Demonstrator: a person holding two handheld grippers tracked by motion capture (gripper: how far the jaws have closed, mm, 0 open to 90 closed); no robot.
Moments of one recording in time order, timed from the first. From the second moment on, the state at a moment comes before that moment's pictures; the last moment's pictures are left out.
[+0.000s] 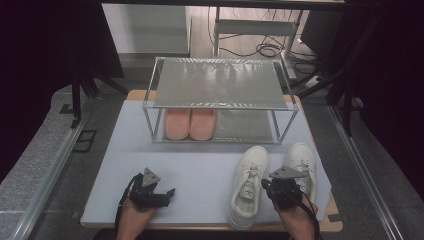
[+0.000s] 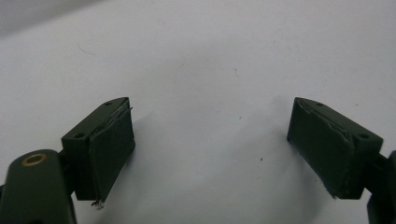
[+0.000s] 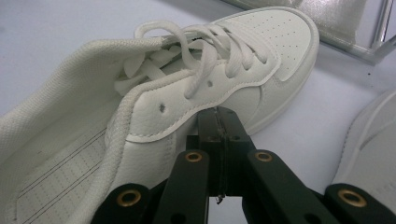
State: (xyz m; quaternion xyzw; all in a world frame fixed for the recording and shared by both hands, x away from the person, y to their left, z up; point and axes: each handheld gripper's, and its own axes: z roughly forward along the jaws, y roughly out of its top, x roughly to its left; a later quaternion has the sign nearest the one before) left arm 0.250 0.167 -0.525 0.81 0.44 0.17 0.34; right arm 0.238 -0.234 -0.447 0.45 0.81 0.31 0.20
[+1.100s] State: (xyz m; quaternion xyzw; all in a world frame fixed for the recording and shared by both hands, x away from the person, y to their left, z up) left arm 0.250 0.166 -0.525 0.81 0.44 0.17 0.34; right arm 0.267 -0.190 -0.453 0.45 0.81 0.34 0.18
